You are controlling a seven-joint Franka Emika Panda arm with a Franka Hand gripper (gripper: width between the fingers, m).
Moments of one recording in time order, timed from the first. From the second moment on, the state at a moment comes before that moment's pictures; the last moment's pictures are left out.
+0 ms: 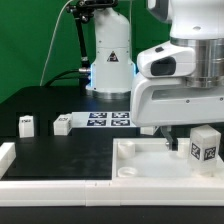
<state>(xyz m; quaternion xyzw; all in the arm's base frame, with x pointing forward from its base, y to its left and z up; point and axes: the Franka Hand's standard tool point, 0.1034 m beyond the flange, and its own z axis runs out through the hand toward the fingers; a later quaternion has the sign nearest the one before) 0.638 0.116 0.070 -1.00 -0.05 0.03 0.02</state>
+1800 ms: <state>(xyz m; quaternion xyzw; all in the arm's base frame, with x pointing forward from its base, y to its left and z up) 0.637 0.125 0.069 -0.93 0.37 0.02 0.02</state>
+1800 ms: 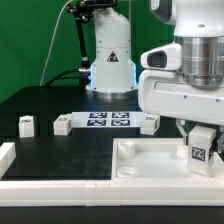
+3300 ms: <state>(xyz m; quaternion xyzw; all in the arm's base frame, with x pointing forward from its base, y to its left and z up) 0.640 0.130 0.070 -0.96 0.27 0.01 0.02</state>
